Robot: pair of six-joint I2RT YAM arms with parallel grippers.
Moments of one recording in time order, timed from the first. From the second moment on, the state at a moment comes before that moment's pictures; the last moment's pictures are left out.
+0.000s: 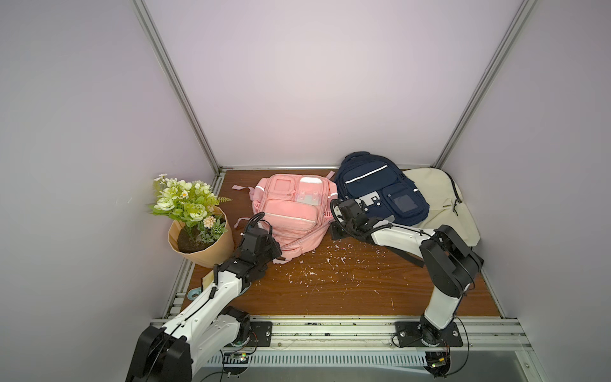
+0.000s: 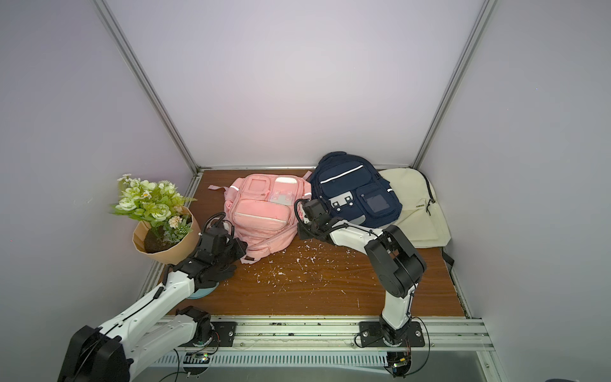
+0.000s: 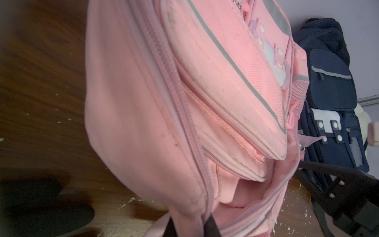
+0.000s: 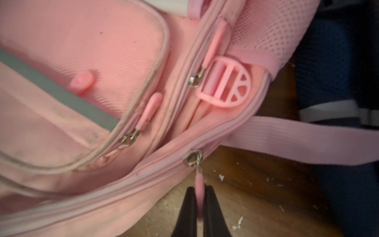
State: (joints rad) left arm -0.33 0.95 0.48 -0.26 0.01 -0.77; right arm 0.67 1.83 1.14 -0.05 0.09 0.38
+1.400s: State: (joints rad) left arm -0.42 1.40 1.90 -0.84 0.06 0.15; right arm 0.63 1.13 1.00 0.08 -0.01 0.11
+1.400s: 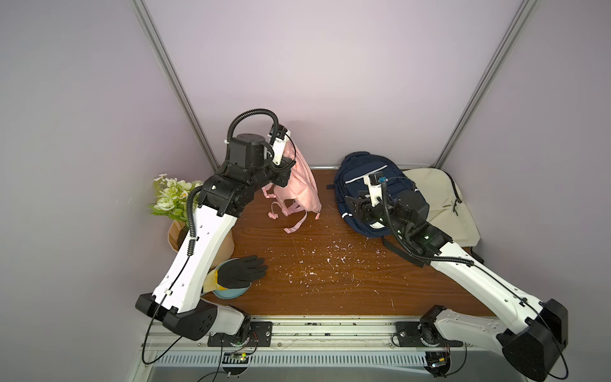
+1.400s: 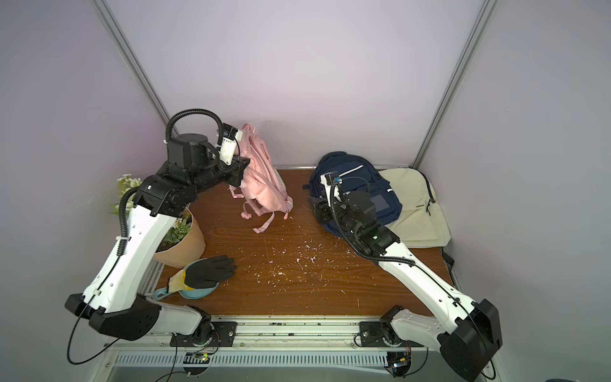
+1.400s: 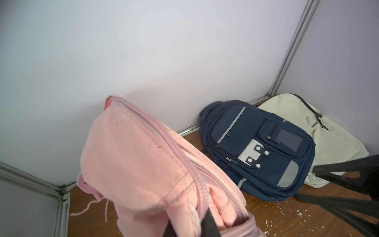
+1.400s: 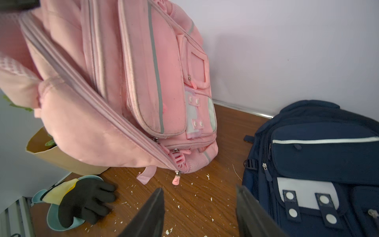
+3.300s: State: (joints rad) left arm -0.47 1.21 1.70 -0.85 0.29 0.50; right arm 0.63 1.64 1.85 -0.28 -0.36 -0.47
